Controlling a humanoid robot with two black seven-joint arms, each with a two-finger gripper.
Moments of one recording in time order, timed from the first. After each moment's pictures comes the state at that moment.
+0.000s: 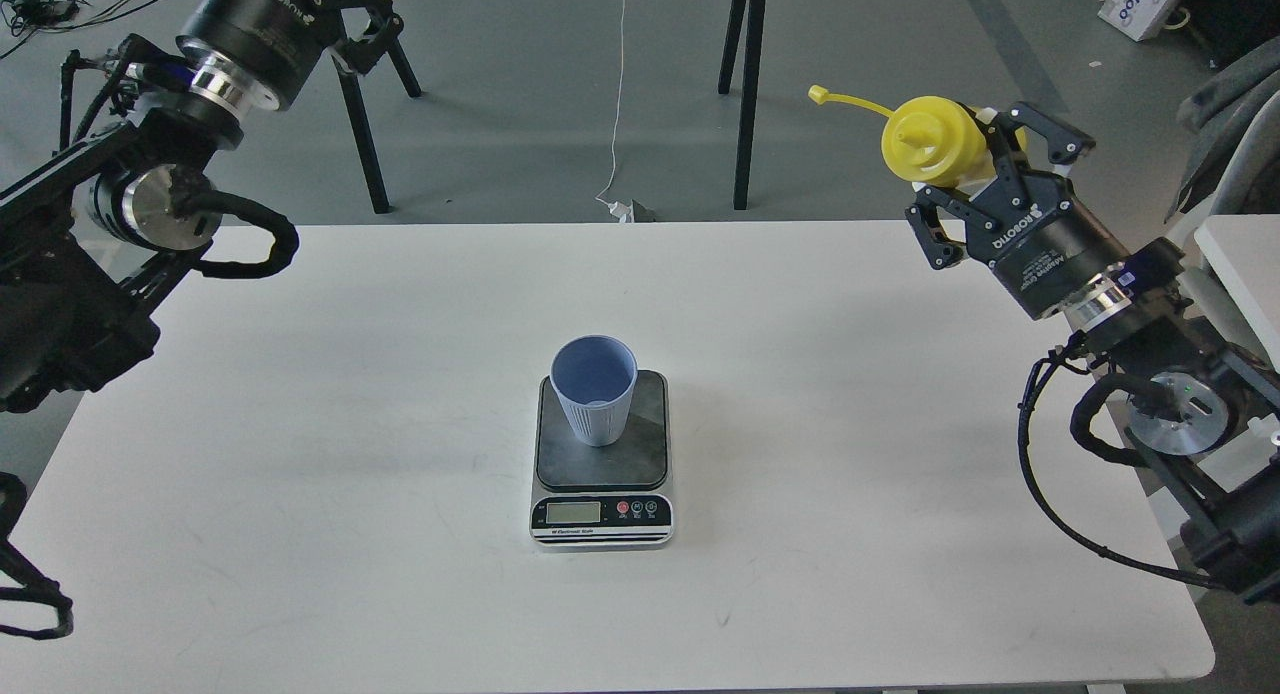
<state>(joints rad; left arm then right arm) -1.01 0.49 -0.59 -0.87 0.00 -0.34 -0.42 0.58 -0.51 0.89 1.24 -0.36 0.35 0.19</state>
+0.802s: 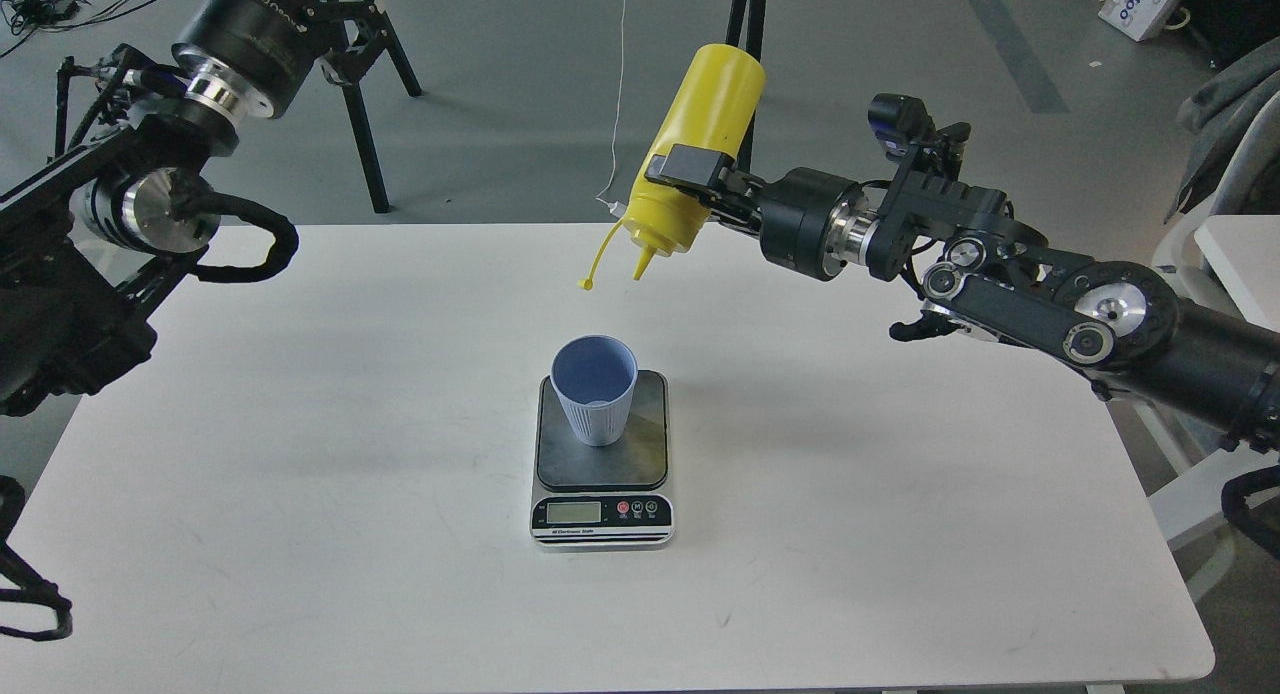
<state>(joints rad) -1.01 0.49 -0.58 -0.85 0.00 -0.29 -0.40 1.16 -0.28 0.11 1.06 -0.91 0.04 0.21</state>
